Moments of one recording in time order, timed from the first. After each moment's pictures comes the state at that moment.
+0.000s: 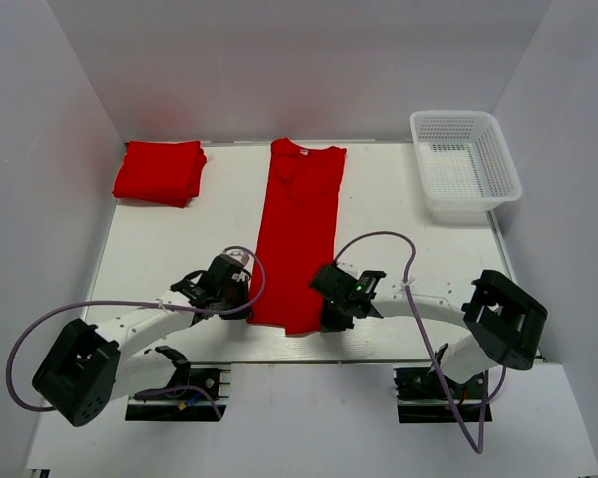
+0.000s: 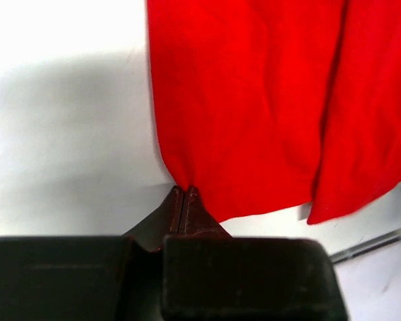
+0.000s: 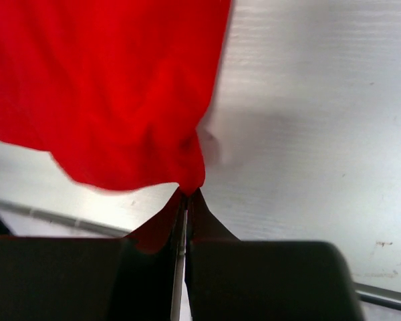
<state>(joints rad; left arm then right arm) -0.61 1.15 0.45 -0.31 0.06 -0.59 1.08 1.50 0.79 -0.50 0.06 1.12</state>
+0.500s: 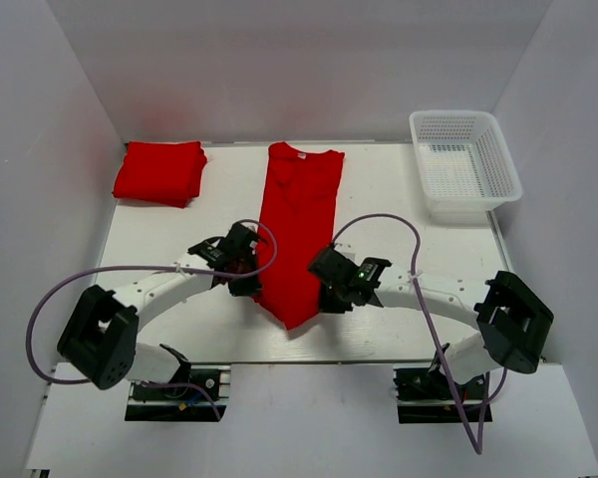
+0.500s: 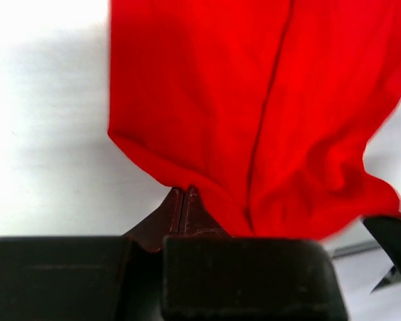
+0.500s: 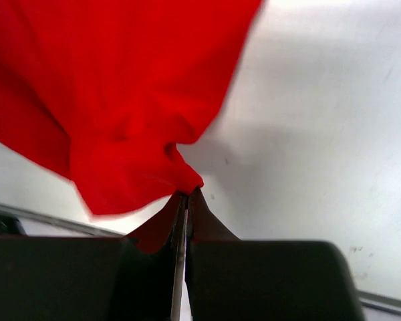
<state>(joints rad) -0.62 1.33 0.77 -0.56 0.02 -0.68 1.06 1.46 0.88 -0.57 0.12 1.01</state>
